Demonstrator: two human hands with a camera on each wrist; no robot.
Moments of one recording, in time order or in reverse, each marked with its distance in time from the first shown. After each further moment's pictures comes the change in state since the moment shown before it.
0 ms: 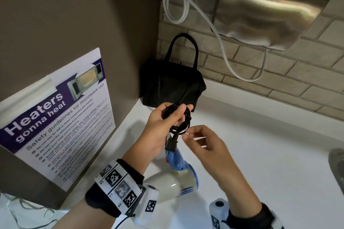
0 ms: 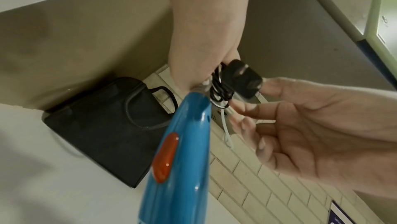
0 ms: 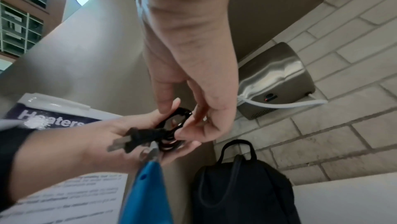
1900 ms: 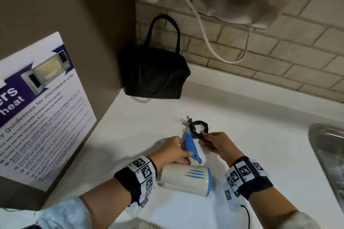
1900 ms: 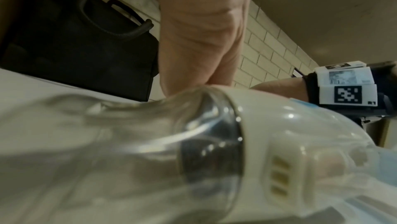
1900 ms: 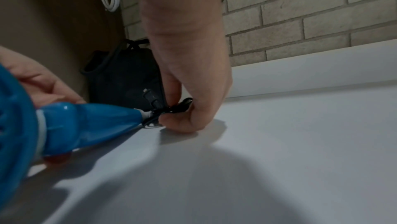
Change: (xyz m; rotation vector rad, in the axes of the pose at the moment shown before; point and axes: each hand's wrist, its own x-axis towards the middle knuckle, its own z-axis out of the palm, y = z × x) left_hand 0.008 -0.125 0.018 0.577 -0.171 -0.688; right_hand 0.066 0.167 -0.061 0.253 0.139 0.687
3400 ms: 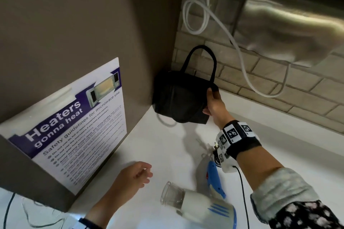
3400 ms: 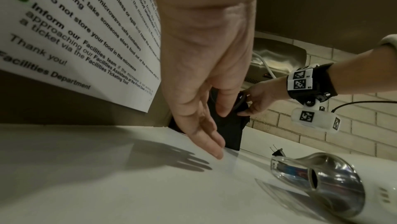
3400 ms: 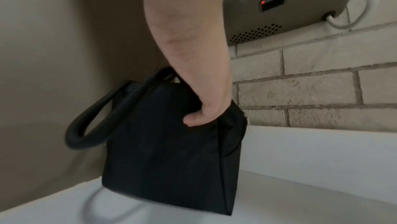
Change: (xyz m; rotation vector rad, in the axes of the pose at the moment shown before) left_hand -0.077 -0.091 -0.123 -0.097 0.489 0.245; right_hand 0.027 -0.177 0.122 -0.051 -0.062 -0.430
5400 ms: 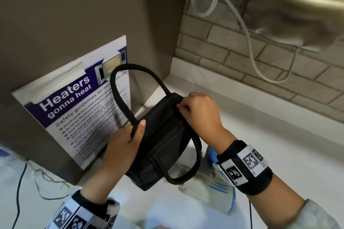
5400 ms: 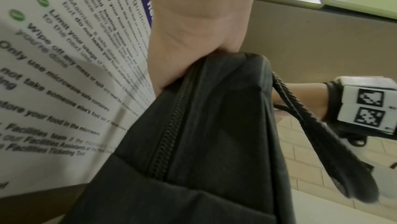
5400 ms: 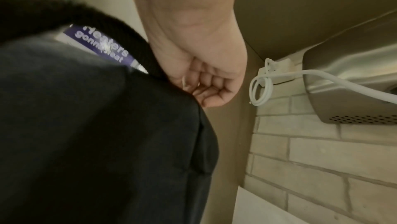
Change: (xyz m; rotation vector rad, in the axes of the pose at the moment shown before) left_hand -0.049 0.084 -0.015 0.346 0.416 0.378; right_hand -0.142 -0.012 0.027 -1.062 -0.049 -0.876
